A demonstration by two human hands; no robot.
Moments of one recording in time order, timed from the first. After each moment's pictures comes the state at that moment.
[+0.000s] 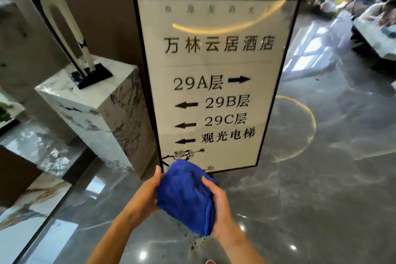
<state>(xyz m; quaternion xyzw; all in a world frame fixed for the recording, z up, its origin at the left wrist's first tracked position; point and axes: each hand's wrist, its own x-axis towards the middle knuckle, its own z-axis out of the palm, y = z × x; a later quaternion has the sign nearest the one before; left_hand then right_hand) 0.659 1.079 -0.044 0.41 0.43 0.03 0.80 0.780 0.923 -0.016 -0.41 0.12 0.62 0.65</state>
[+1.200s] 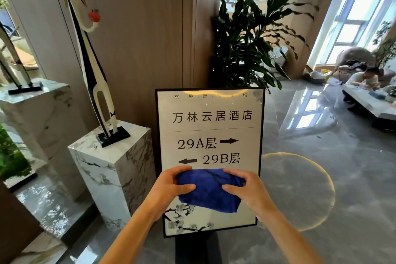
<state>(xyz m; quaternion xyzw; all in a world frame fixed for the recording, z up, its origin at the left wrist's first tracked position) 0.718 1.078 0.133 0.67 0.30 0.20 0.65 0.900 0.906 0.142 -0.74 -0.35 0.25 0.51</state>
